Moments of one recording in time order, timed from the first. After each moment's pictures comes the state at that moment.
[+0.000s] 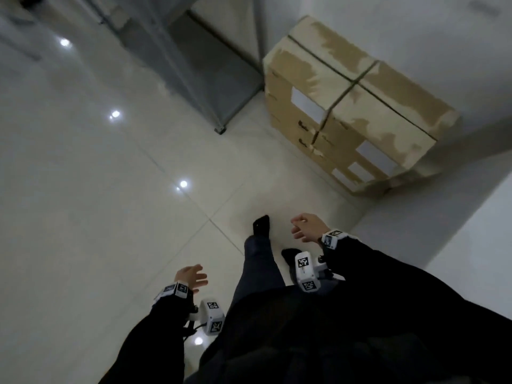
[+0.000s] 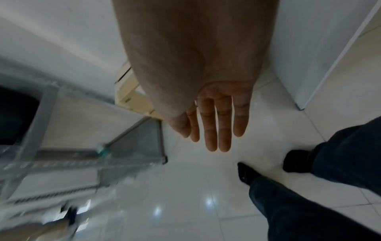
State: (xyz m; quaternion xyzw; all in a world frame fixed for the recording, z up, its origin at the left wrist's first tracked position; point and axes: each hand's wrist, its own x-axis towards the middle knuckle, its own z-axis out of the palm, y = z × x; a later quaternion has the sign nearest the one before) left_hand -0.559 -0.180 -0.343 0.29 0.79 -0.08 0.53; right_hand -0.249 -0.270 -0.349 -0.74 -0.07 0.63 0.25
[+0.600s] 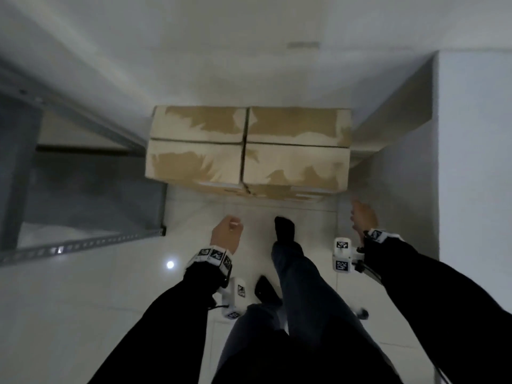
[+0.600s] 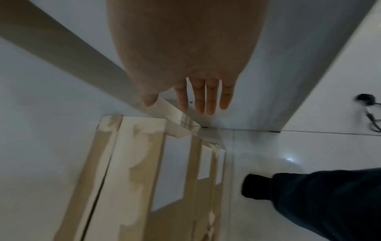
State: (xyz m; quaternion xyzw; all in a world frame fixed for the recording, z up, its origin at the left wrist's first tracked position) left_hand -0.115 -0.021 -0.367 0.77 0.40 -0.25 0.43; right_hand 0.002 -0.312 -0.414 -0.77 0.34 0.33 0.42
